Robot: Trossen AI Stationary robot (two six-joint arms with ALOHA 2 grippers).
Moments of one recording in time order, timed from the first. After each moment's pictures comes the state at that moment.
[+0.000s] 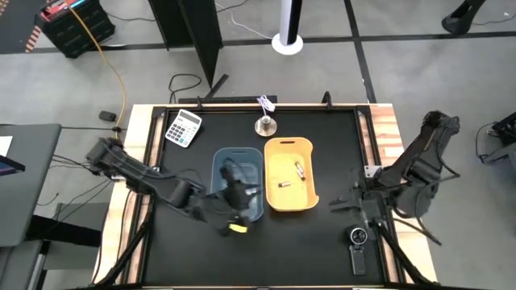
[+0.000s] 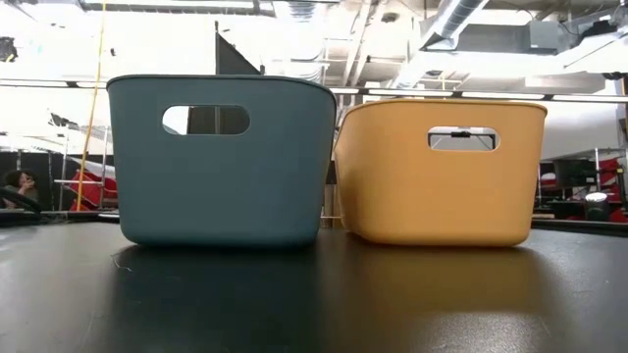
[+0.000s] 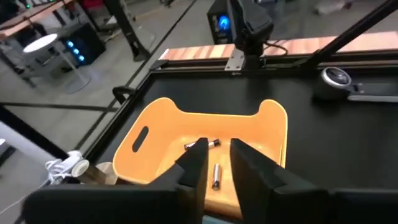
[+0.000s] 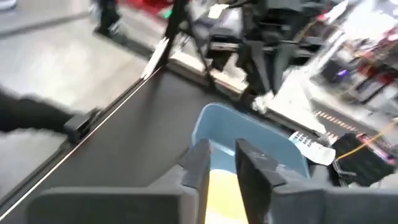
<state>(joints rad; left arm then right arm) -0.47 1.60 1.46 -0.40 -0.86 -0.17 0.90 0.97 1.08 -0.54 0.72 -0.10</state>
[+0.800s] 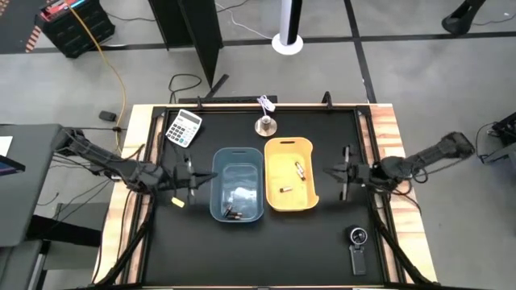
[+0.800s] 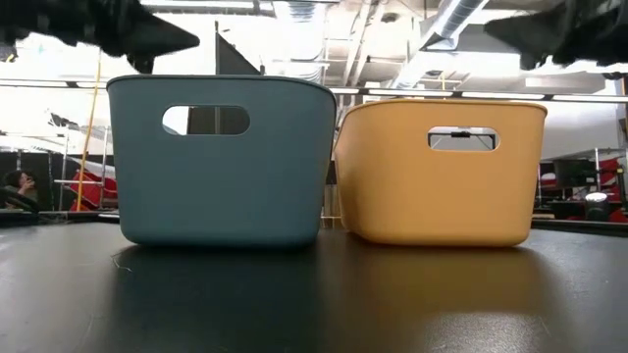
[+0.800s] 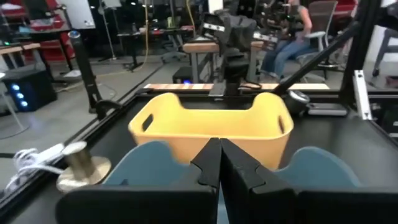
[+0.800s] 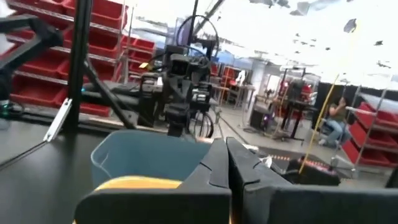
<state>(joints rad) -0.38 0.76 0.36 0.36 -0.59 0.04 0.38 0.44 0.12 0.55 0.47 -0.31</state>
